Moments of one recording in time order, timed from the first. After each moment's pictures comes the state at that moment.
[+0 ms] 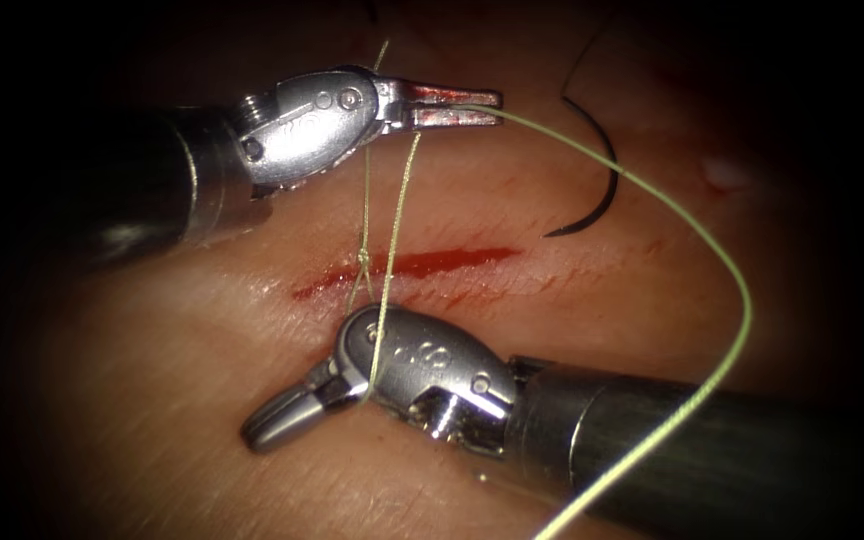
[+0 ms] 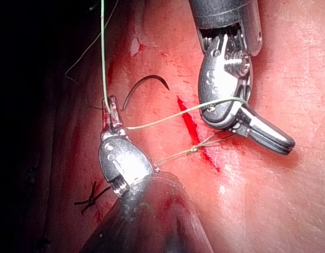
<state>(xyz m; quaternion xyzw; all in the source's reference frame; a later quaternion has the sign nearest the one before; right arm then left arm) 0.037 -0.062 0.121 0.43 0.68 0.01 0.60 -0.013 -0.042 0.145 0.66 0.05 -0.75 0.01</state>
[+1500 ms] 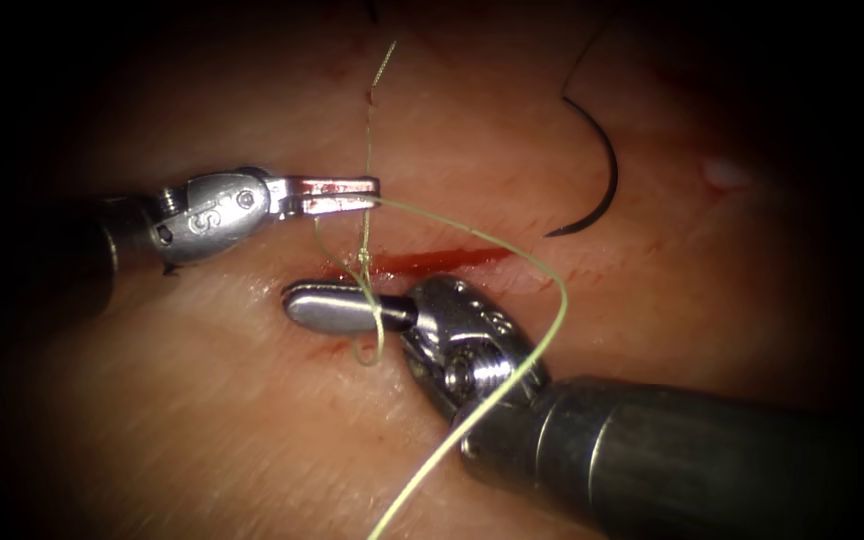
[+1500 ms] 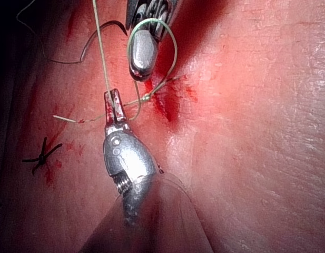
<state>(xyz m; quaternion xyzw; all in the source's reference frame) 0.035 -0.061 0.121 0.36 0.75 0.36 0.43 -0.006 -0.049 0.152 0.64 0.02 -0.76 -0.02</state>
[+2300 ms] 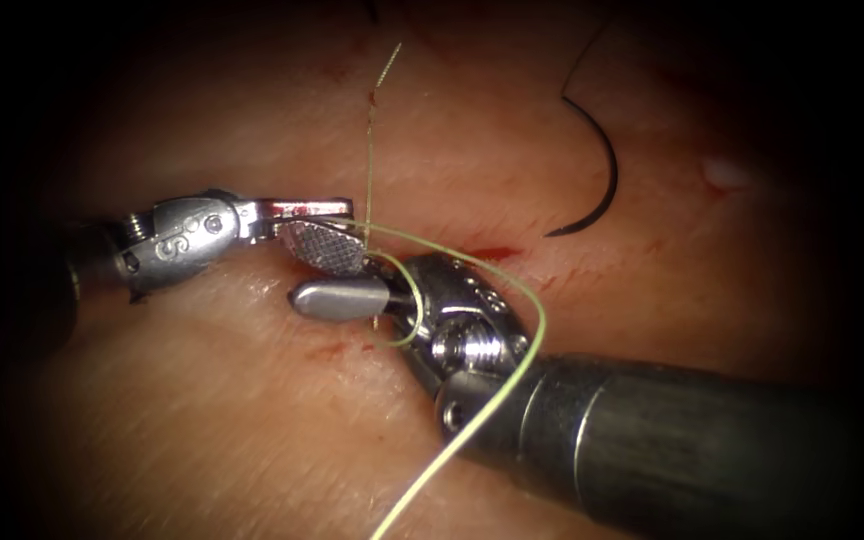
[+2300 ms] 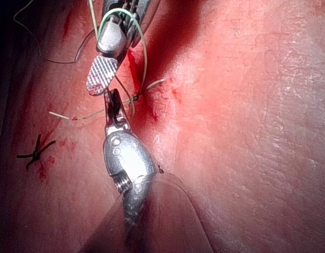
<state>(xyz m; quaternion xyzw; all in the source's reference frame) 0.033 -0.058 0.120 0.27 0.75 0.45 0.40 -0.005 -0.051 0.150 0.64 0.02 -0.76 -0.04</state>
